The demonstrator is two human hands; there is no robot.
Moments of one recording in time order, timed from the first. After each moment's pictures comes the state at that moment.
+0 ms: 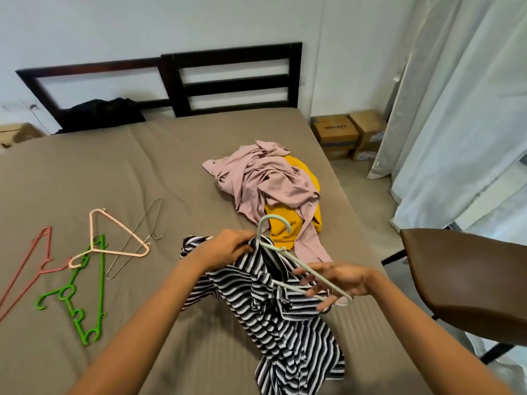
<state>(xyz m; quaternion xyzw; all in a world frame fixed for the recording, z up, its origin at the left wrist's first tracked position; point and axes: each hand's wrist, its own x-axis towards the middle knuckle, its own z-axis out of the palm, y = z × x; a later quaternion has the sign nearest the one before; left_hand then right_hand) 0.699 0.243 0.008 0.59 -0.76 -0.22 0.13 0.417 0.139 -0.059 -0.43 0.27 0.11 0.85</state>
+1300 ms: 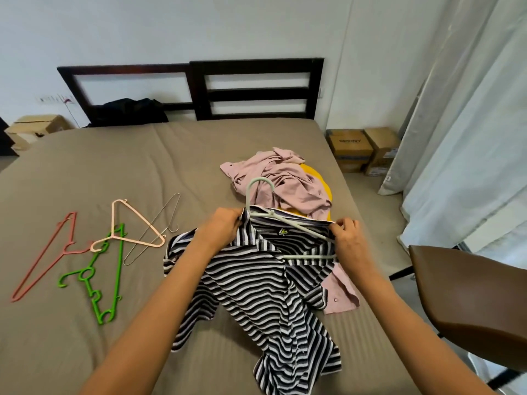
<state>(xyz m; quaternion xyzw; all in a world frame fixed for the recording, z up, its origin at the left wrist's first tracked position) 0.720 0.263 0.043 0.77 -0.60 -0.10 0.19 0.448 0.143 -0.018 -0.87 0.43 -0.24 -0.01</state>
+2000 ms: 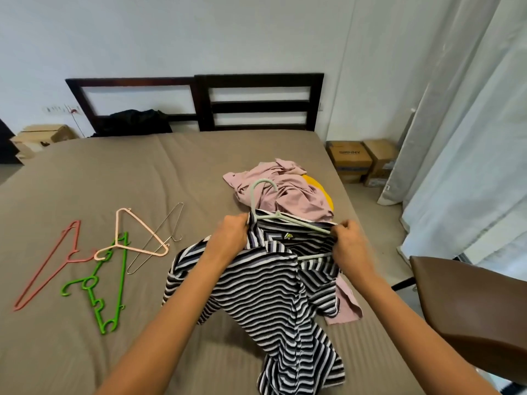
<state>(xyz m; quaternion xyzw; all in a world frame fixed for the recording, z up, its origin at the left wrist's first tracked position) 0.709 0.269 0.056 0.79 -0.56 -0.07 0.25 0.466 0.157 0.020 -0.85 0.46 -0.25 0.11</state>
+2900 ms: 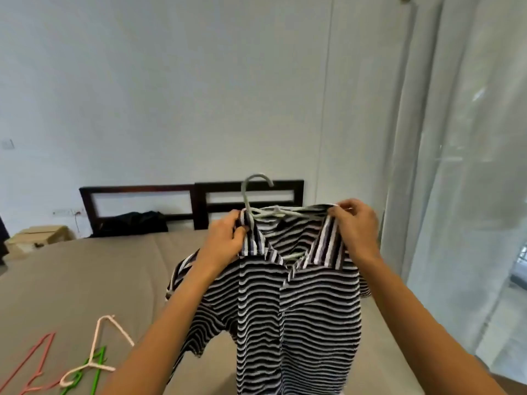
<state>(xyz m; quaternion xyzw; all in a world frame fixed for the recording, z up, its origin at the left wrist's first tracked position) 0.708 0.237 0.262 0.66 -0.60 0.04 0.45 0.492 0.125 0.277 -0.65 0.41 -0.59 0.27</state>
